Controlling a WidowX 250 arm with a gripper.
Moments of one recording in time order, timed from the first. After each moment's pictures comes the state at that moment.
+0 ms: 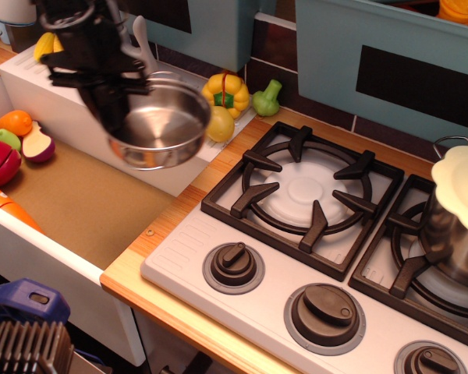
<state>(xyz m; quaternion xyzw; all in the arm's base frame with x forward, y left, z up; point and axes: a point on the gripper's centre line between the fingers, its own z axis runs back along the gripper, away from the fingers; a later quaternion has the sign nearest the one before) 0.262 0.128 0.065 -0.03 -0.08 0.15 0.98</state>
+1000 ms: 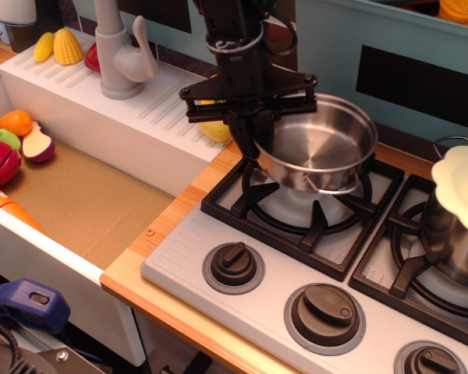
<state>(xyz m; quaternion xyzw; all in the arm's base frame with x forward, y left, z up) 0.291 0.007 0.076 -0.09 -0.11 0.24 0.96</state>
